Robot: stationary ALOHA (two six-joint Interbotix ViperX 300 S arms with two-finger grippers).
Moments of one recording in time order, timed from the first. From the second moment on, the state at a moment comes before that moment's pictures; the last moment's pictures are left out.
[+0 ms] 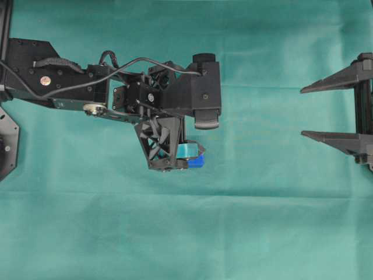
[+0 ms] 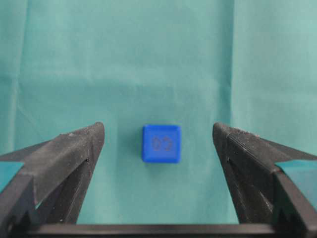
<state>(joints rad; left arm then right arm) -0.01 -0.03 0.17 0.00 0.71 -0.05 -0.01 -0.91 1.11 0.01 -0.16 0.03</state>
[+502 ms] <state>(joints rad) -0.02 -0.03 0.29 0.00 0.57 -0.05 -0.01 -0.90 1.11 0.01 -0.16 0.03</state>
